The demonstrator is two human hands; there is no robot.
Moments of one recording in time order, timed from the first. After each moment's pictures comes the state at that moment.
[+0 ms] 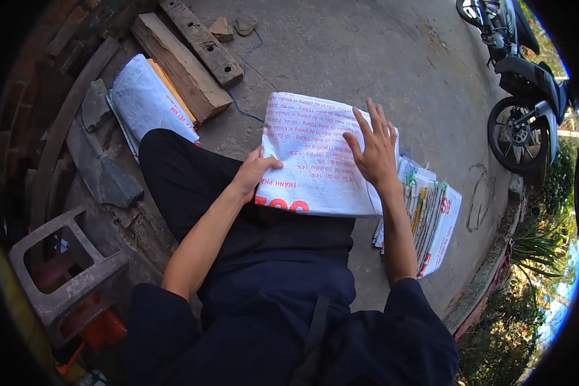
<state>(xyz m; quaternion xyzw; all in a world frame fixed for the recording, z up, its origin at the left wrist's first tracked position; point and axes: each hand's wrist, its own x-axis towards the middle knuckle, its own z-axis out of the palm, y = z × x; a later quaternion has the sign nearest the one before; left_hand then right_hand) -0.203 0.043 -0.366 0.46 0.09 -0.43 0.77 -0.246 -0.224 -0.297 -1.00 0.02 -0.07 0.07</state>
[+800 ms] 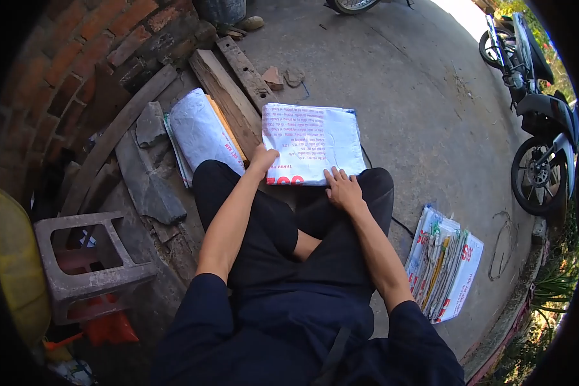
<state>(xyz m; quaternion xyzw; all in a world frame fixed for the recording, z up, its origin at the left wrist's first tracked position) -0.056 0.100 -0.445 0.76 0.11 -0.20 0.61 -0.186 -0.146 -0.423 -0.99 -0.09 0.12 0.05</state>
